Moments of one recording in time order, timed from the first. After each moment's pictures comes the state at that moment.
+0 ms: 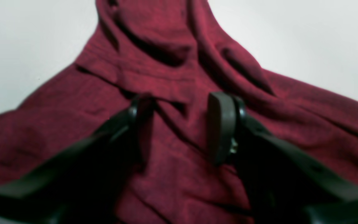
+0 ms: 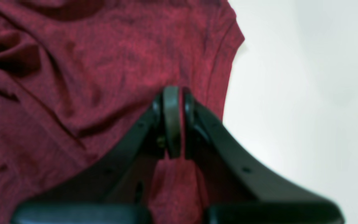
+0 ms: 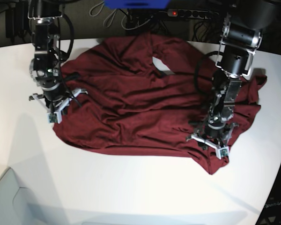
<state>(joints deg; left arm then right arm) -20.9 -13.1 15.8 51.7 -29.5 13.8 8.8 -6.6 7.6 7.3 89.8 -0.3 9.0 -30.4</state>
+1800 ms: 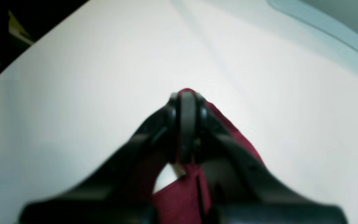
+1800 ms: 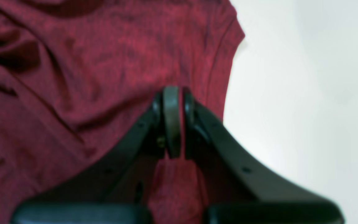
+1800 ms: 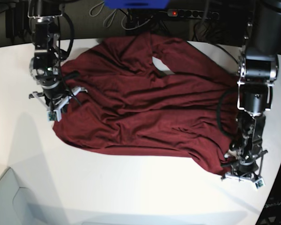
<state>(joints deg) -40.0 -17.1 6.9 35.7 -29.6 13.6 9.4 -7.7 7.7 7.4 89.7 -0.3 9.0 -30.5</state>
